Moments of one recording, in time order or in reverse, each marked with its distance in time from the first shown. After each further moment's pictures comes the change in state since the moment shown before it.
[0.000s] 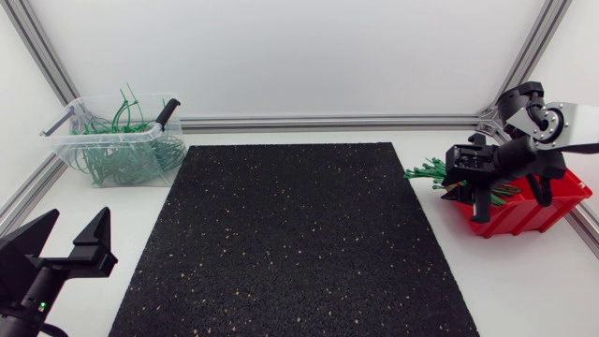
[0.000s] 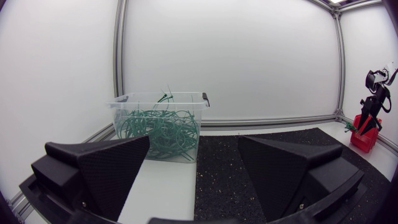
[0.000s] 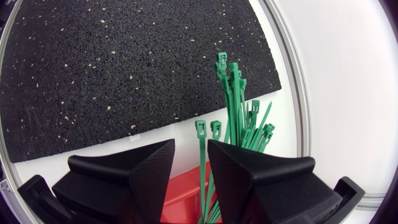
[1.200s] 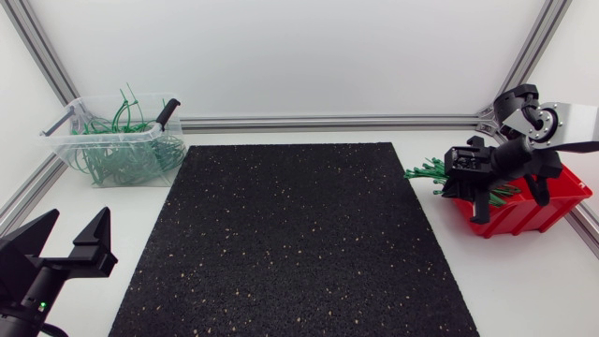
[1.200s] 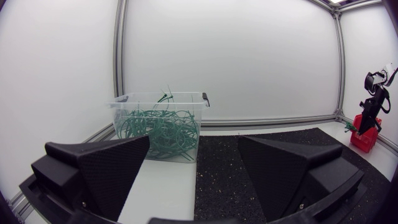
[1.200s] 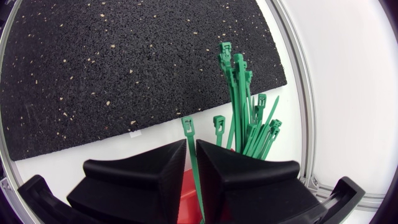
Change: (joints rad) left arm 0.000 0.000 0.000 0.000 0.000 0.000; right arm -0.002 0.031 0.018 -0.018 0.022 -0.001
